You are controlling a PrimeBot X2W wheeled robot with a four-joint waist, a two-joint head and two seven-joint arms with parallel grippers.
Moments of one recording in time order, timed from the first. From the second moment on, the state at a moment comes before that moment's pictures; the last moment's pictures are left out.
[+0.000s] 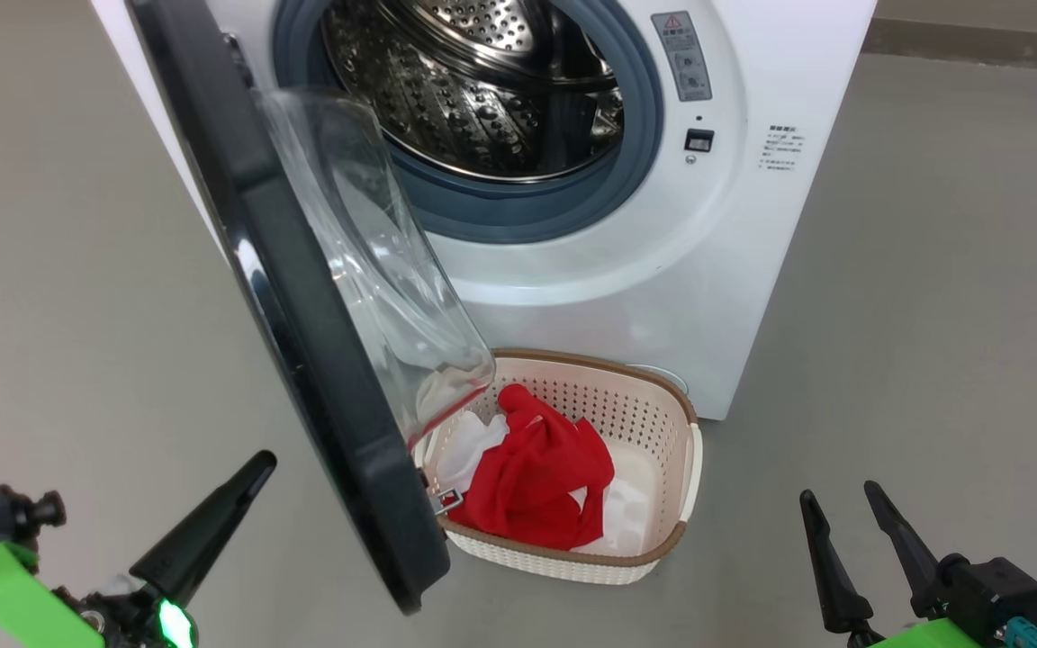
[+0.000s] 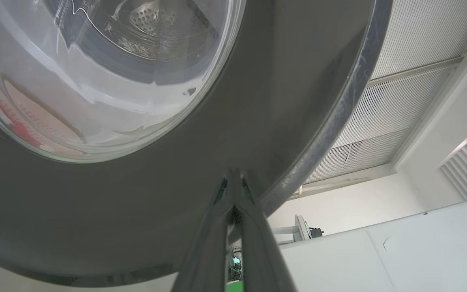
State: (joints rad) left arm -0.05 0.29 0.06 -0.06 -1.75 -0.12 0.56; right arm 0.09 -0.04 0.01 0.20 0.29 0.12 -0.26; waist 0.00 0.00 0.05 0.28
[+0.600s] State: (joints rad) left arm -0.15 0.16 0.14 -0.03 -1.65 -0.12 0.69; right arm 0.06 -0.04 0.01 0.19 0.29 0.12 -0.26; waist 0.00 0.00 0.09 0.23
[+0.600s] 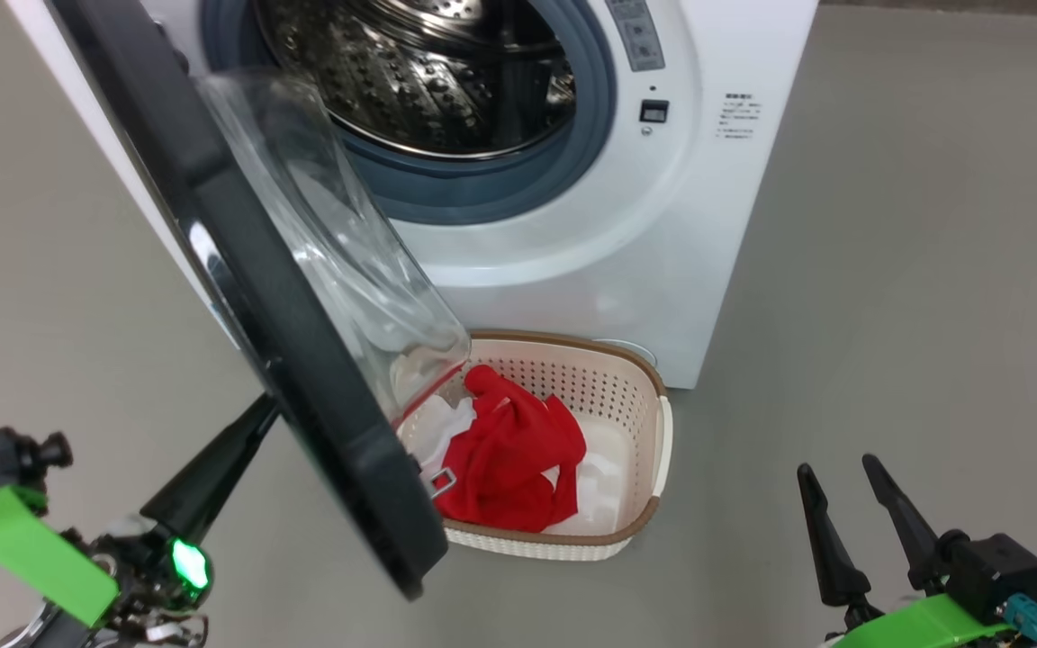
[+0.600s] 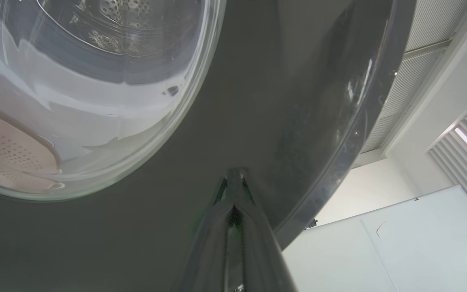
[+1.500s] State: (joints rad) left arm -0.49 0.09 0.11 0.07 -1.53 -0.12 0.57; right arm -0.06 -0.04 -0.01 0.16 0.31 0.12 -0.26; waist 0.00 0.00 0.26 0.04
